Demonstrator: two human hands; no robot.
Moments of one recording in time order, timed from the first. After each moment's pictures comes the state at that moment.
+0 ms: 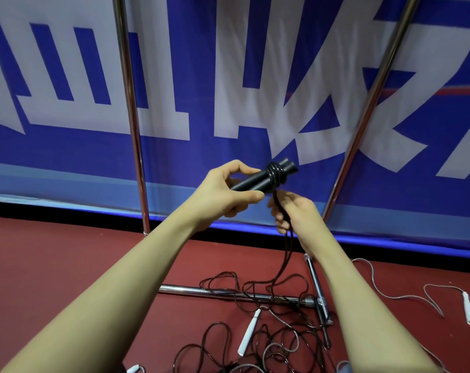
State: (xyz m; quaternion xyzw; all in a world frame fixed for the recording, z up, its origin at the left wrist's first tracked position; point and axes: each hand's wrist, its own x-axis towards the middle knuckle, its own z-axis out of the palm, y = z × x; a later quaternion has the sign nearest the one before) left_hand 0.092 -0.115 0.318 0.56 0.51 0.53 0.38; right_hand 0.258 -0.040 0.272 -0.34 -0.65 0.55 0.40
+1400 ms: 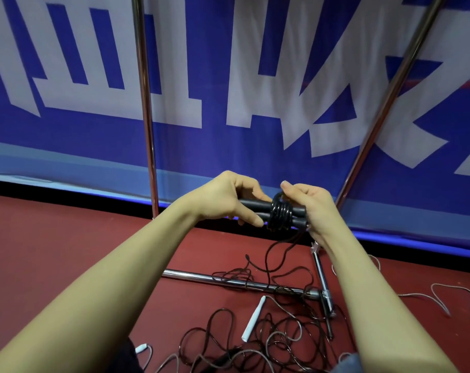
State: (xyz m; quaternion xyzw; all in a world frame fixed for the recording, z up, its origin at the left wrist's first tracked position) left_hand 0.074 -0.122 0.305 0.67 0.53 0.36 0.38; right_hand 0.255 -0.048 0.282 -0.36 -0.62 0.56 0.41
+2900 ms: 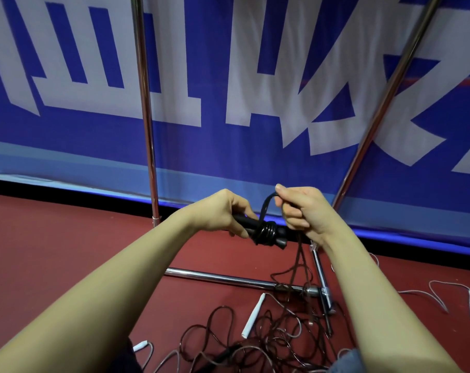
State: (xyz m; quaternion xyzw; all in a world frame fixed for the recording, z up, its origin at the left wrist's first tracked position) left_hand 0.065 -0.114 0.270 0.67 0.58 0.28 0.37; right_hand 0.259 -0.048 0.280 -0.32 -0.62 0.64 0.31
